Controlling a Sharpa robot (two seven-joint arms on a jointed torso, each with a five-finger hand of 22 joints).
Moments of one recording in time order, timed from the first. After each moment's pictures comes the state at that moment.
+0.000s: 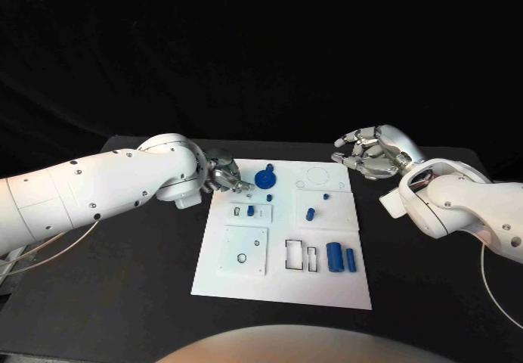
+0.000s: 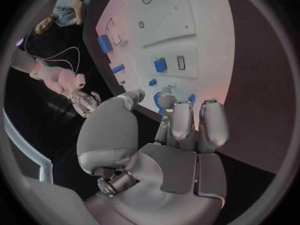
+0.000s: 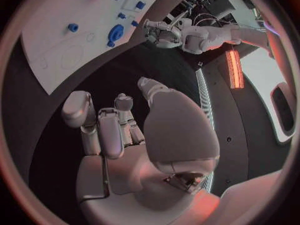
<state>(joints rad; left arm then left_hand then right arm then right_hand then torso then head) 1.26 -0.77 -0.03 1.47 -1.06 0.08 -0.50 1.01 -0.22 0.40 0.29 0.36 0.82 0.07 0.72 0.56 1.25 -0.01 1.08 0.74 1.47 -0.07 1.27 1.19 0.08 1.35 0.04 1.42 1.22 1.27 -0.94 -0.15 1.62 -0.78 -0.57 0.10 1.30 -0.18 0.32 0.25 0.27 0.78 0.19 0.25 0.44 1.06 0.10 1.13 0.96 1.47 0.02 1.41 1.23 0.09 1.27 0.13 1.12 1.23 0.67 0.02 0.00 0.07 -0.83</state>
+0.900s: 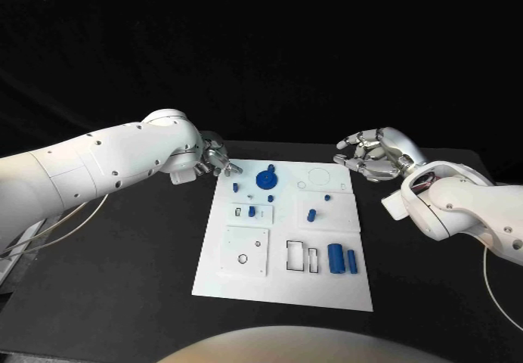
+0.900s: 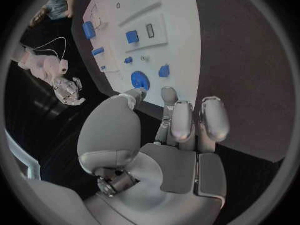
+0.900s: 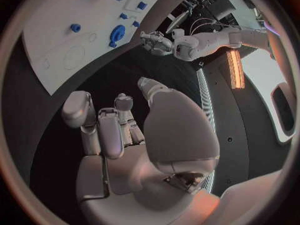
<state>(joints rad) 1.32 -0.65 -0.05 1.18 -1.04 0.21 -0.50 1.06 -0.21 0.37 0.29 0.36 0.80 0.09 0.68 0.53 1.19 0.01 1.01 0.63 1.47 -0.06 1.27 1.19 0.08 1.32 0.05 1.39 1.16 1.27 -0.93 -0.15 1.61 -0.78 -0.57 0.10 1.30 -0.18 0.32 0.25 0.27 0.78 0.19 0.26 0.44 1.06 0.10 1.13 0.96 1.47 0.02 1.41 1.23 0.09 1.27 0.13 1.12 1.23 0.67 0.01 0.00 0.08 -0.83</state>
